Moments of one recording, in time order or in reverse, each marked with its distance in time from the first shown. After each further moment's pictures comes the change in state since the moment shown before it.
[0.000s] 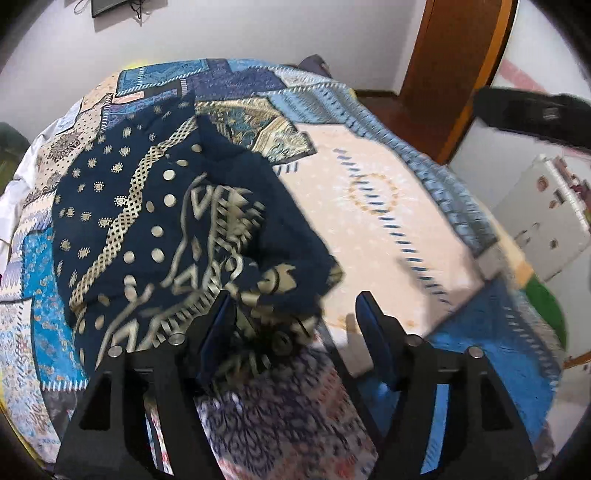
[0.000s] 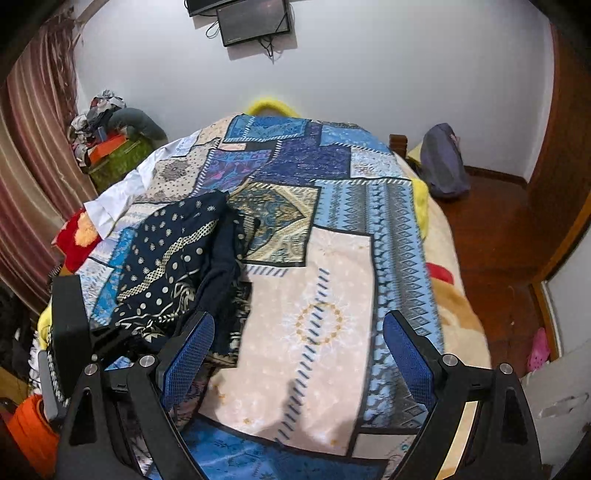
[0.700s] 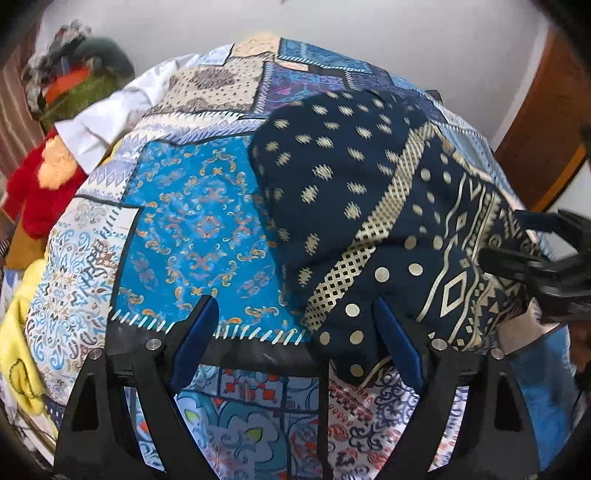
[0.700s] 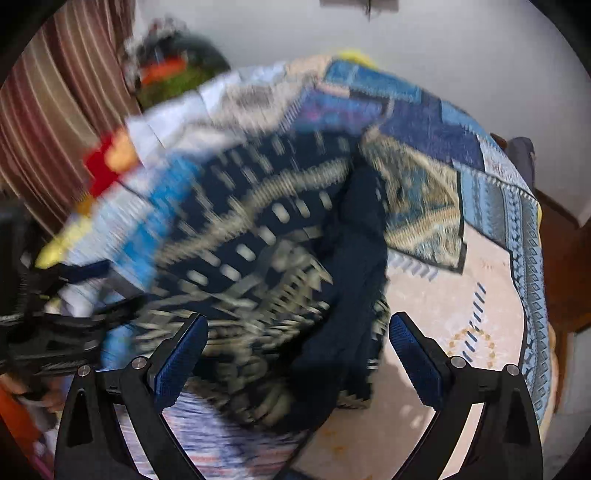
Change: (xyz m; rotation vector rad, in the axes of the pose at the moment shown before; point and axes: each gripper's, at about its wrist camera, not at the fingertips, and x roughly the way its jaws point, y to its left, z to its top) left arm -0.029 0.136 -0.057 -0.305 -0.041 0.271; right arm 0.137 0.125 -0.014 -0.310 0.234 -0.002
